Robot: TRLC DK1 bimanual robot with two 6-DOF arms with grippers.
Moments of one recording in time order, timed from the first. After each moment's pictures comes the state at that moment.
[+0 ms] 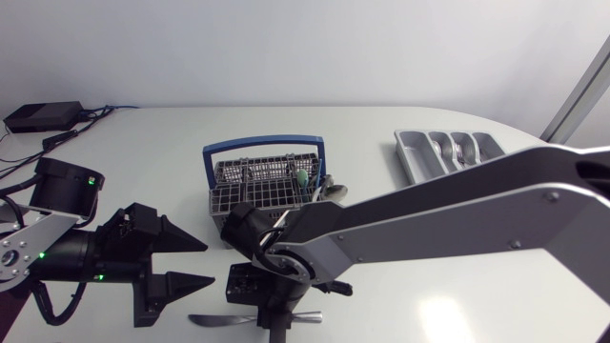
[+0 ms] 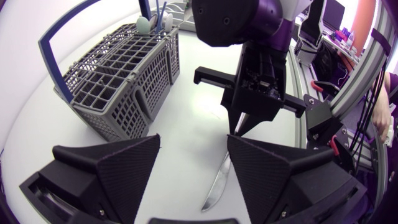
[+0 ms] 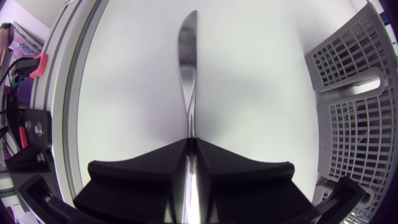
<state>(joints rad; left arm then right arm) -0.14 1.09 0.52 -0.48 0.70 0.81 1.04 1.98 1.13 -0.49 -0.18 -0.50</state>
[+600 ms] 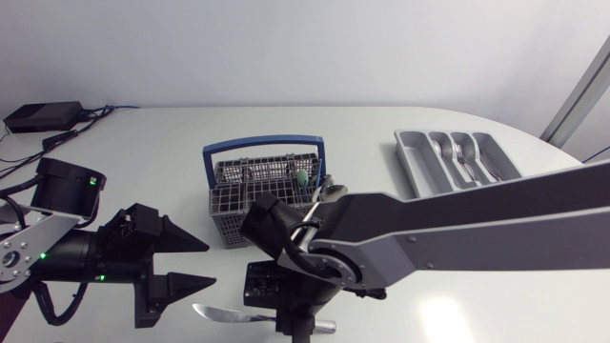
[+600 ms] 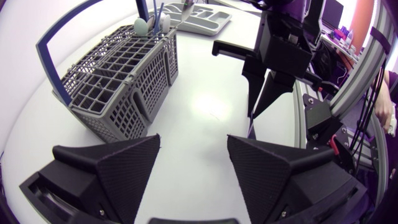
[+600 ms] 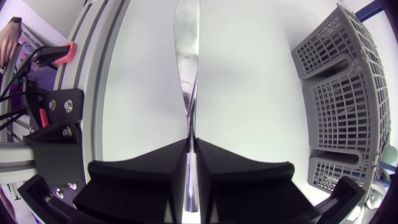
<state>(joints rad) -0.15 1.09 0.52 -0.47 0.70 0.81 1.03 1.78 1.02 -0.54 -0.18 -0.50</state>
